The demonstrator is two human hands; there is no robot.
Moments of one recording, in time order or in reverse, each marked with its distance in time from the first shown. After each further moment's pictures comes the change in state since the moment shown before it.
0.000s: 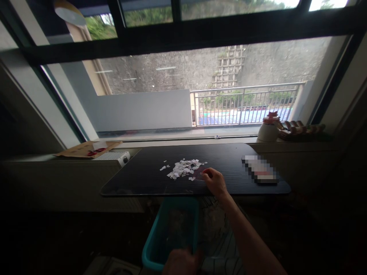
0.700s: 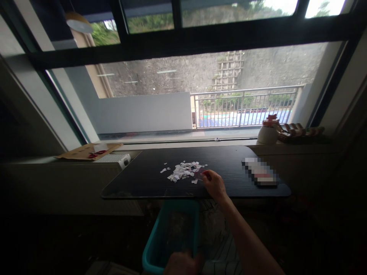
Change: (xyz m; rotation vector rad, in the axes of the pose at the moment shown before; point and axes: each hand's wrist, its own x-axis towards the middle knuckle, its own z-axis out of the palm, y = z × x) left_hand 0.004 -0.001 0.001 0.051 -0.033 -0.012; right_hand 0.001 0.005 0.006 -0.063 0.027 -0.048
